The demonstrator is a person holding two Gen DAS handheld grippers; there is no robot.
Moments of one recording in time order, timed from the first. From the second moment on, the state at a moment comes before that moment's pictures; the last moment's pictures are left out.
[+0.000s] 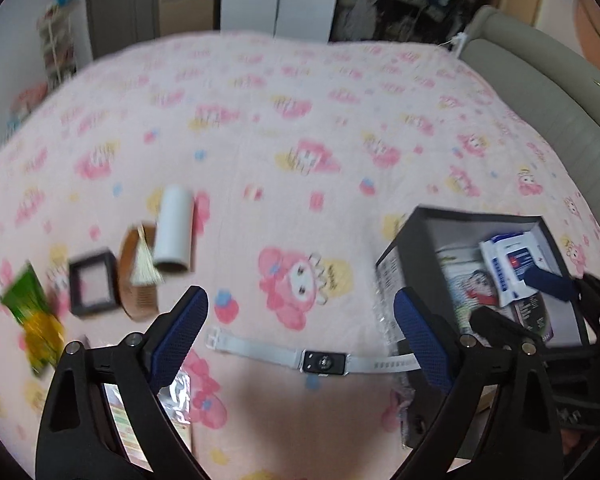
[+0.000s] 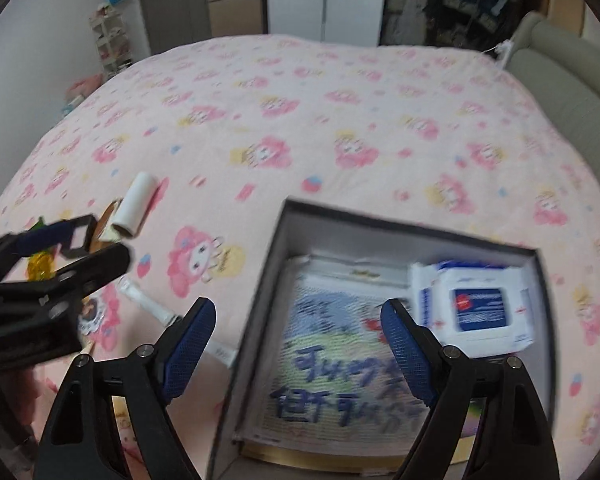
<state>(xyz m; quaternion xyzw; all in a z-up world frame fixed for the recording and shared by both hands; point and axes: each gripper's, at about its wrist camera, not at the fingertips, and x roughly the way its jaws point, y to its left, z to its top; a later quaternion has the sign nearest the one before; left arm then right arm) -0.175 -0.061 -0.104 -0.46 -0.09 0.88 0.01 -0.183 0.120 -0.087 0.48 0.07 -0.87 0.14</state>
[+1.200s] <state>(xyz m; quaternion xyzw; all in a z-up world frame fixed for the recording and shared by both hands) -0.156 -0.055 -0.163 -0.53 -0.16 0.83 0.05 -0.155 0.110 -0.111 0.49 0.06 -0.84 0.22</state>
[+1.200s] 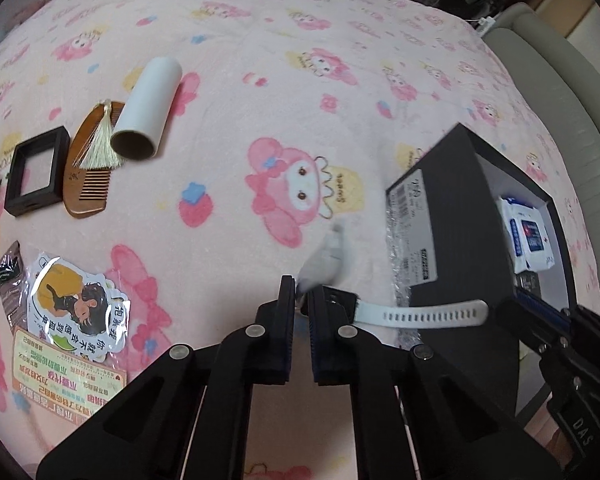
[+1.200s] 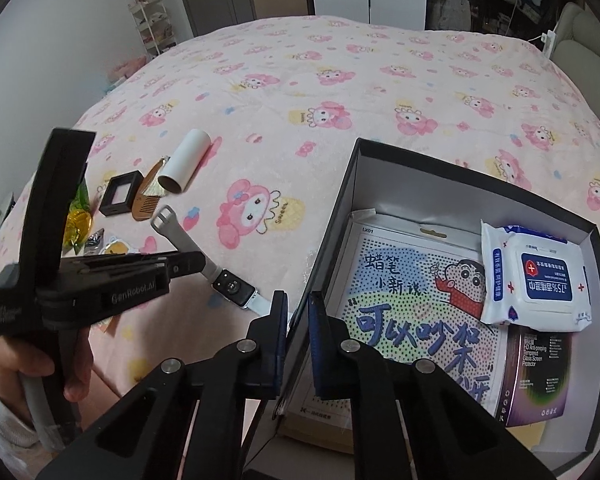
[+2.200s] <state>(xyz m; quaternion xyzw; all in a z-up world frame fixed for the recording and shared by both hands) -0.132 -0.008 -0.114 -0.45 -0.16 0.85 0.24 -0.134 0.134 -0.084 0.45 -0.04 -0.85 0.28</state>
